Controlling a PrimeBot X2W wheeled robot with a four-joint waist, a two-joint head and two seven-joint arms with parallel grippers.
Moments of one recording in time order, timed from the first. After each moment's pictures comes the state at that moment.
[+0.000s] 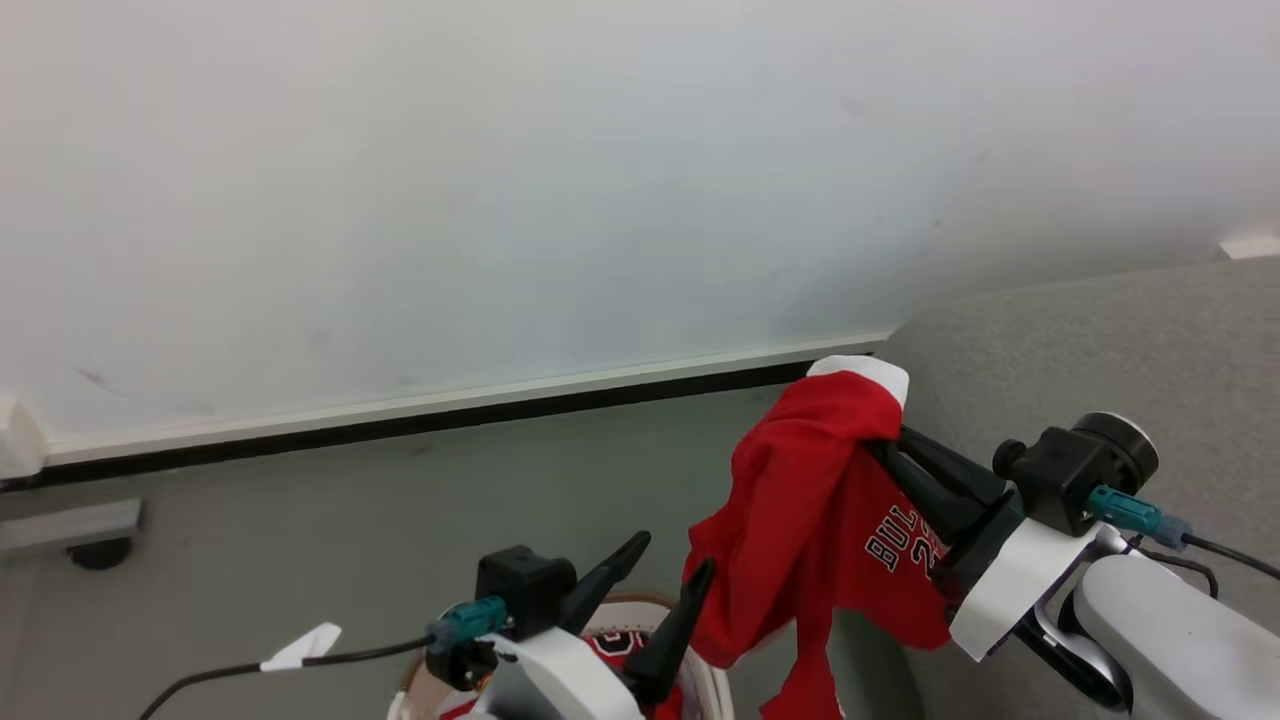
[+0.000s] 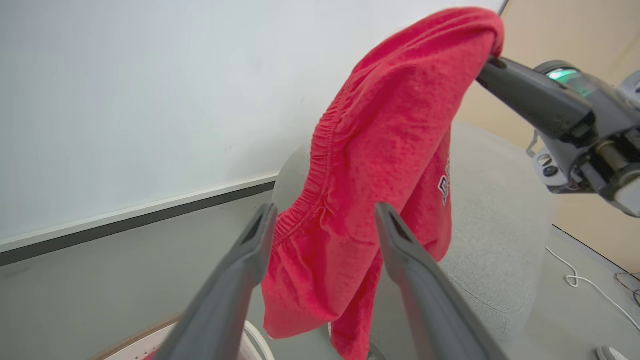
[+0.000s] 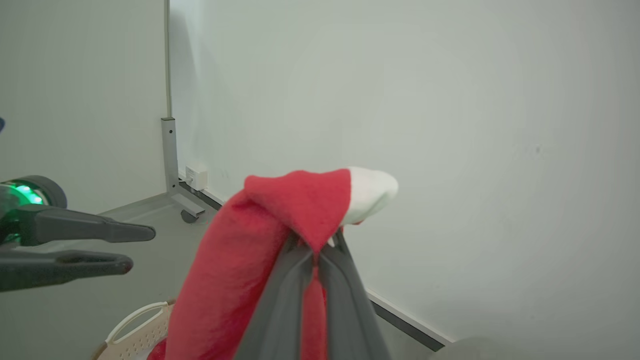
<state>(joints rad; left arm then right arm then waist) -0.31 0.18 -0.69 0.23 -0.59 -0.03 -0.09 -0.69 -0.47 0.98 0.34 0.72 0.13 -0.26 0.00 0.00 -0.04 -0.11</state>
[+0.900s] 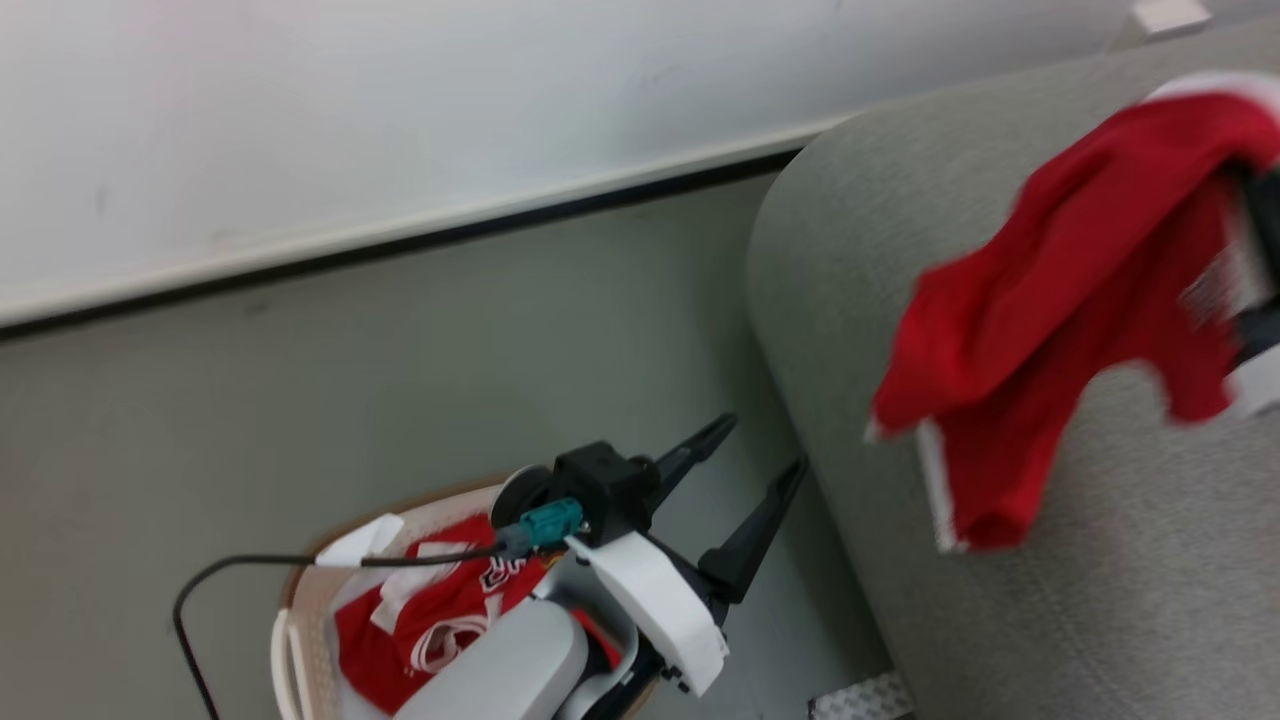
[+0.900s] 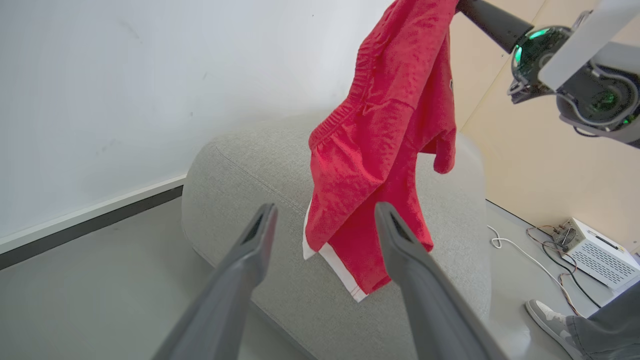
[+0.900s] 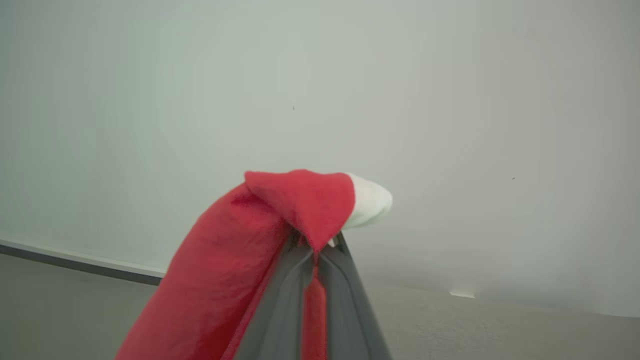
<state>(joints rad) -0.51 0.13 -0.75 0.24 -0.52 -0.07 -0.12 -0.76 -0.60 0.57 0.40 0.72 0.13 -0.26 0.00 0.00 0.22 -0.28</state>
